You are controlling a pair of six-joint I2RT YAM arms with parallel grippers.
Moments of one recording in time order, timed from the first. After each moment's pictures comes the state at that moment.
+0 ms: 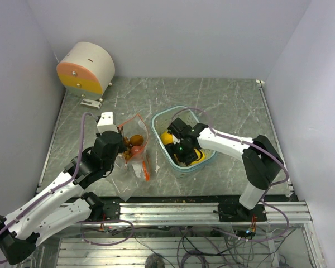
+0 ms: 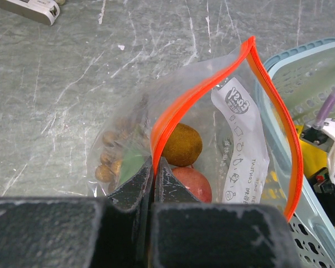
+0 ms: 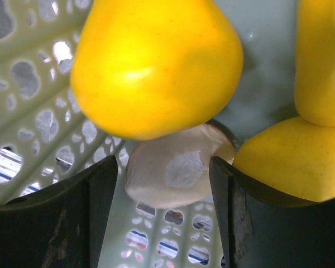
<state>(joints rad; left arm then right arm) -0.76 0.75 0.76 -0.46 -0.65 -0.53 0.81 1.72 1.17 -0.77 -0.12 0.37</state>
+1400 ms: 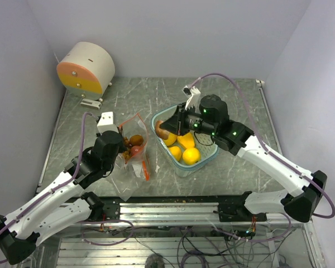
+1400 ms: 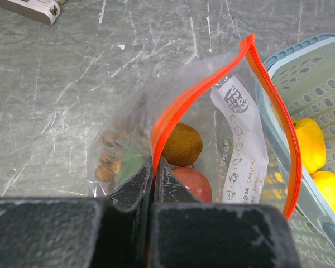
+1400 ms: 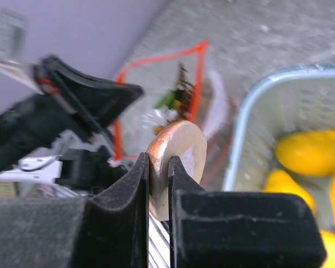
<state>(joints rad) -0.76 0.76 0.75 -0.46 -0.65 -0.53 0.81 1.26 1.27 -0.36 -0.17 0.47</state>
